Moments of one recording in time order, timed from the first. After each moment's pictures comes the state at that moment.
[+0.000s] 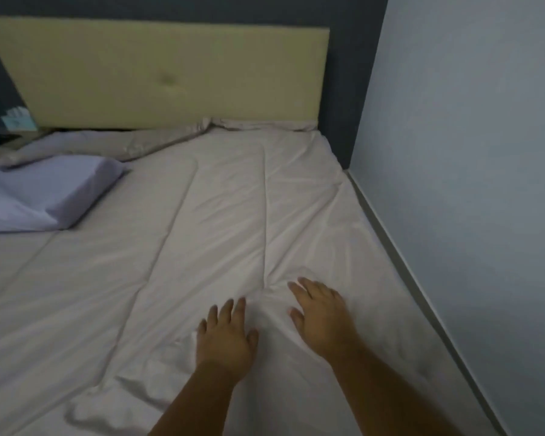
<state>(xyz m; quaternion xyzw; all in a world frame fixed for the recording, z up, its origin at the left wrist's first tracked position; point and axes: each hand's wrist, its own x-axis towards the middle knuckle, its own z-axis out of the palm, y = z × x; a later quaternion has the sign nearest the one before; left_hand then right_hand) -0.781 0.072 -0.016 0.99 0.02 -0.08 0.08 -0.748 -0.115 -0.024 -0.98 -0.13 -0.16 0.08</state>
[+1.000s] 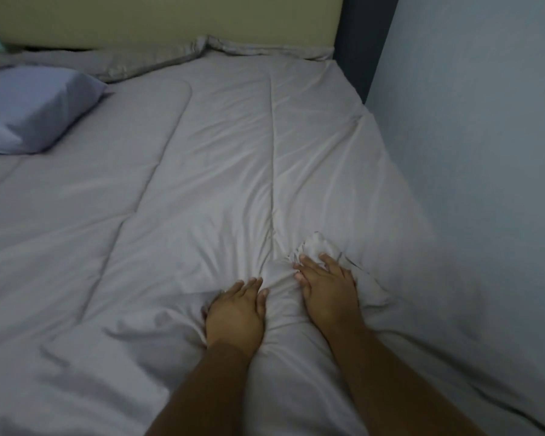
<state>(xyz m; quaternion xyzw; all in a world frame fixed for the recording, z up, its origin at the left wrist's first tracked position) -0.789 0.066 -0.128 0.99 0.00 0.01 0.11 -0.755 -0.099 -0.131 -0.99 -0.06 -0.12 0.08</state>
